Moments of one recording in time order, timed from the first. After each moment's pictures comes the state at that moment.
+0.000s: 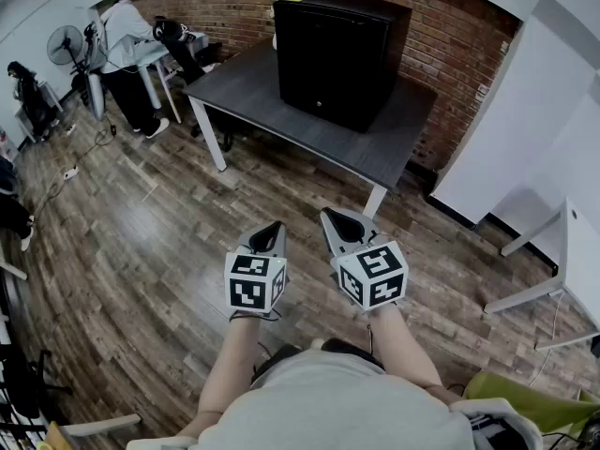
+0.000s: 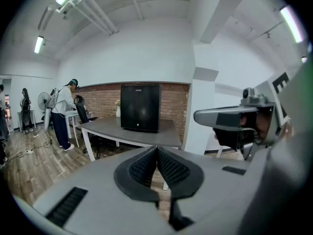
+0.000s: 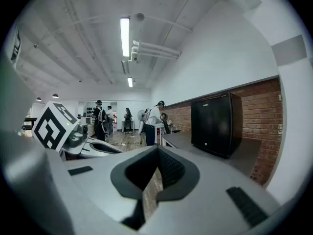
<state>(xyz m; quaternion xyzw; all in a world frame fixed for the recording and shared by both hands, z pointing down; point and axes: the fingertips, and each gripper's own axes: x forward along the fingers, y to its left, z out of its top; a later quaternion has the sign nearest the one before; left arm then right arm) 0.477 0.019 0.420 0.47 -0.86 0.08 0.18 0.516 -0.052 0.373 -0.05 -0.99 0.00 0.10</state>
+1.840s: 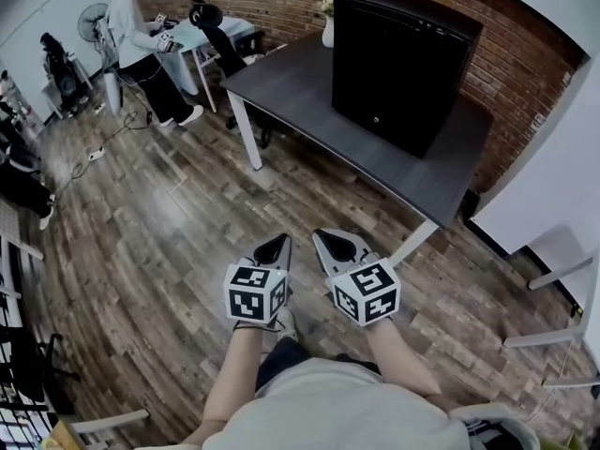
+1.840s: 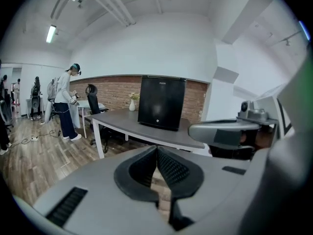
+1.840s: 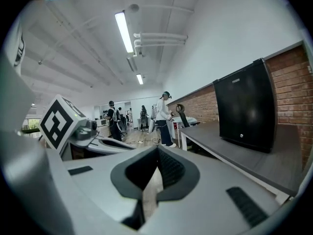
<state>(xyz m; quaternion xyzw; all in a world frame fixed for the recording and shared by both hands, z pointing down) 0.321 0.049 0.461 0.43 -0.87 0.04 0.23 0.346 0.000 0.431 -0.16 -0.98 0.04 0.13</state>
